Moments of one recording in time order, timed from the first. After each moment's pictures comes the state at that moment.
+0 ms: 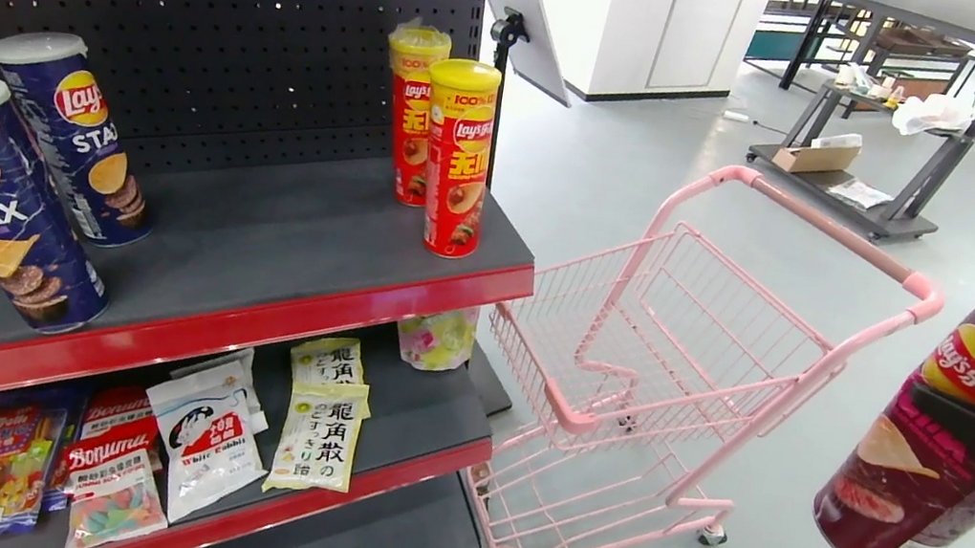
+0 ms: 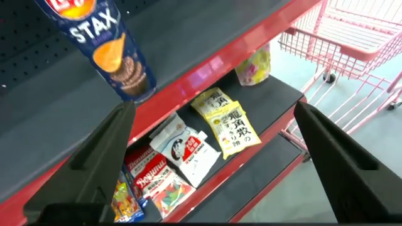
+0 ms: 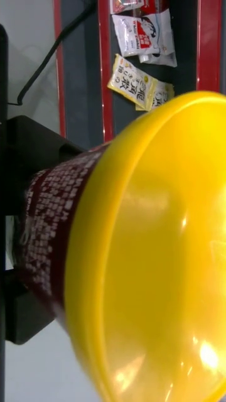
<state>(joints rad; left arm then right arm) -0.19 0.49 -0.30 -0.09 0.03 0.26 0.30 1.01 -0.61 -0.19 0.01 -0.15</state>
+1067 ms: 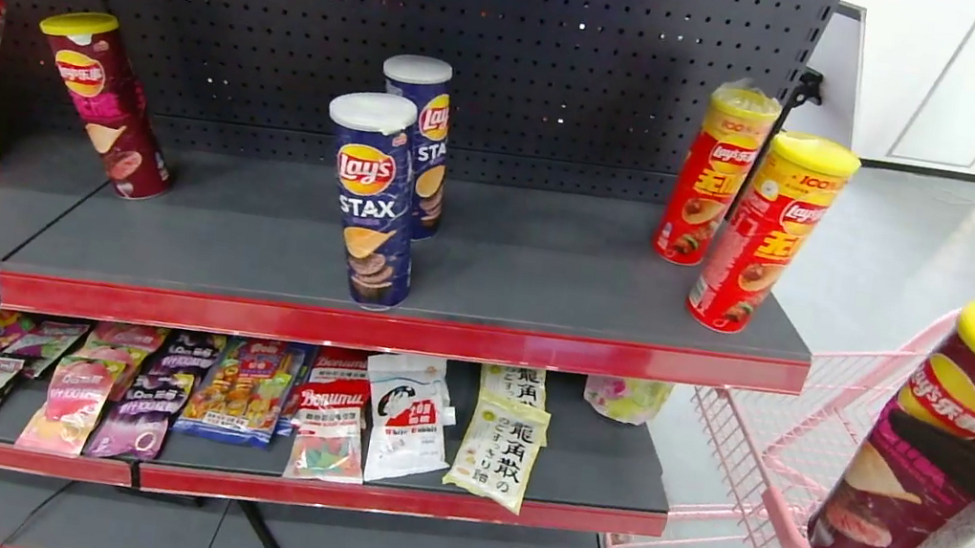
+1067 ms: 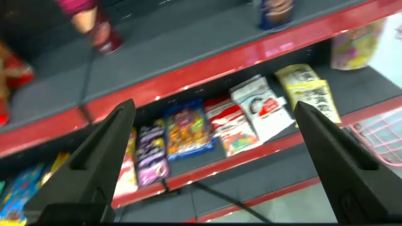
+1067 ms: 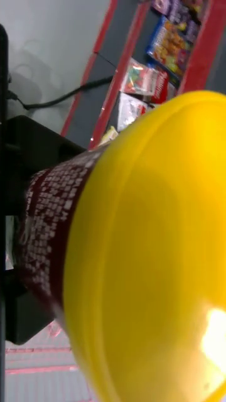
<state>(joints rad) -0.19 0.47 -0.30 -0.08 0.04 0.26 0.30 1.01 -0.56 -0.19 0.01 -0.19</state>
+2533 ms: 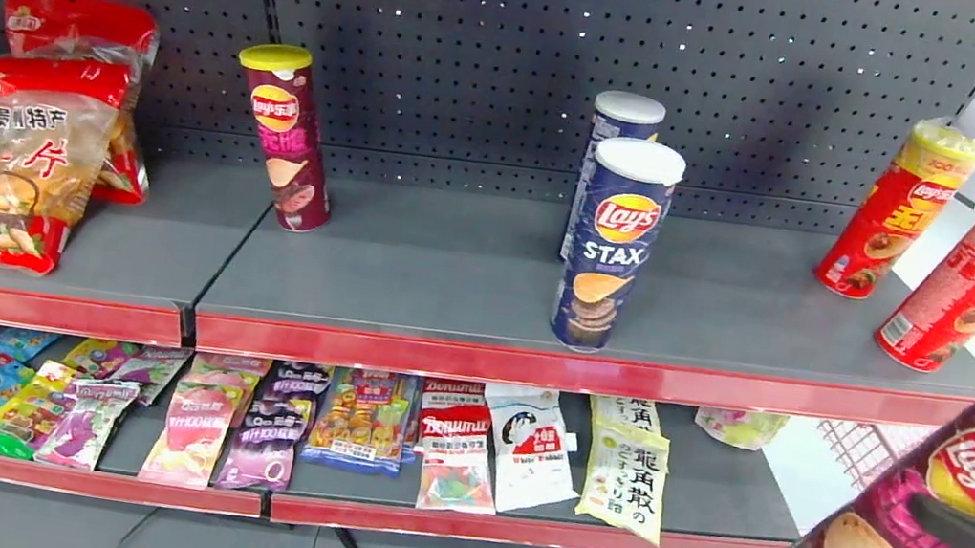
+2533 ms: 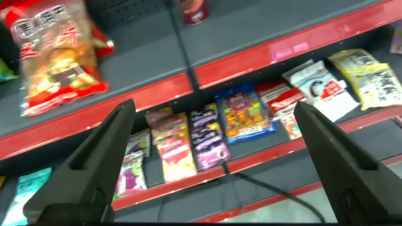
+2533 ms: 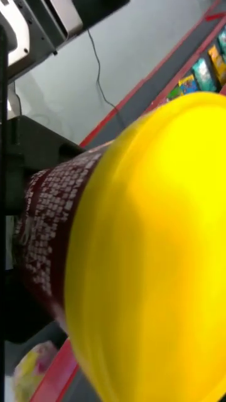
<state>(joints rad) -0.19 0.45 -0.28 -0.08 0.04 0.26 0.43 0.88 -0.53 -0.19 0.32 -0.17</state>
